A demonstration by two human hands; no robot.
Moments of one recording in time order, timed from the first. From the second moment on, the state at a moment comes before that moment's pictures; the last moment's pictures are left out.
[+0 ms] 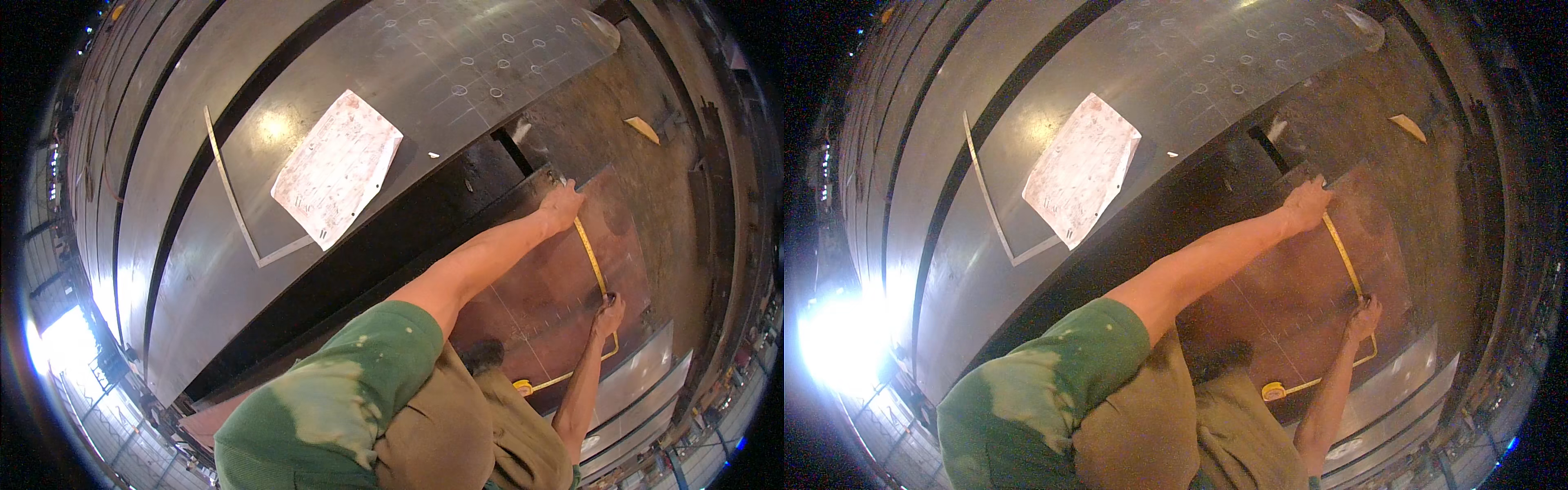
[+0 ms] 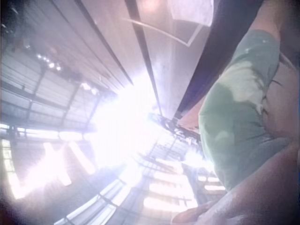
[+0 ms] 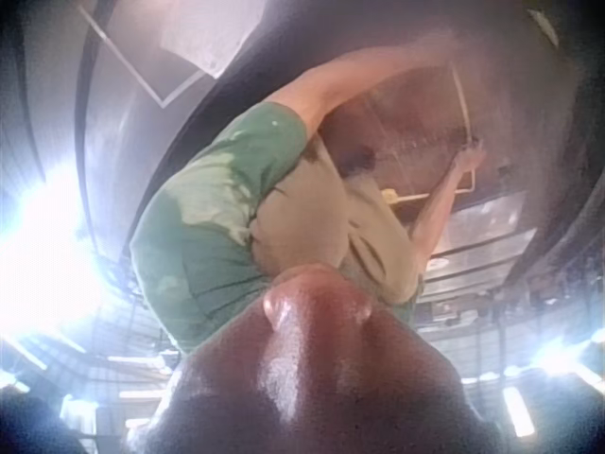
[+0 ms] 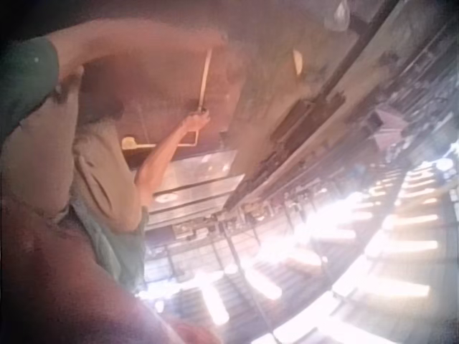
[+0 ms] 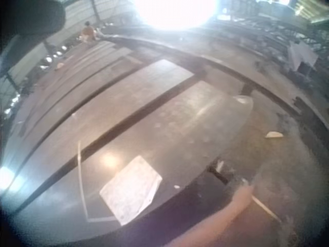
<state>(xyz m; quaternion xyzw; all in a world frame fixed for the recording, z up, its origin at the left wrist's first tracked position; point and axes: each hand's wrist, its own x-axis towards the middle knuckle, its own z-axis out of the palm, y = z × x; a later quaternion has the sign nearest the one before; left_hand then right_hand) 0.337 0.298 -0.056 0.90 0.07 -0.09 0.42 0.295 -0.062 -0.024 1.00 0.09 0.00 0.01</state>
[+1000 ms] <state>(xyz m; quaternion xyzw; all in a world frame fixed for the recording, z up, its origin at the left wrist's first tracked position) 0.346 0.312 -0.064 0.91 0.01 -0.07 0.41 0.292 -0.054 -0.022 0.99 0.00 0.01 -0.10</state>
